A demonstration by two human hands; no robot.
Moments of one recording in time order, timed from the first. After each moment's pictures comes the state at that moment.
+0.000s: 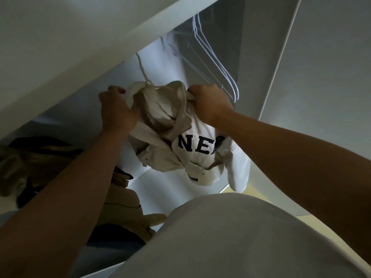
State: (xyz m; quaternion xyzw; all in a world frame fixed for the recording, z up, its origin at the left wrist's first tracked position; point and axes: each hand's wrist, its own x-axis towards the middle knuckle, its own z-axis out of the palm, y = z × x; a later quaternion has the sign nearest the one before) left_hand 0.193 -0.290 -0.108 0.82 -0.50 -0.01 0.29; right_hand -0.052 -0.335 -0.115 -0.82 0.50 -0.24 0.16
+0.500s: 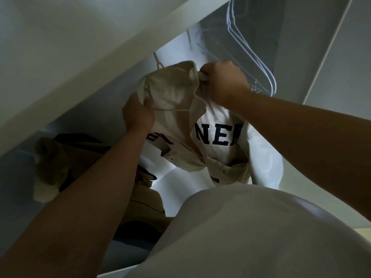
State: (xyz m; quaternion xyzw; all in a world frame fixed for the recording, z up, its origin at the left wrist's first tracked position) left_hand 0.228 -0.277 -0.116 0.84 -0.44 -0.02 0.32; right_hand 0.005 -0.344 -0.092 -0.80 0.51 -0.29 0.15
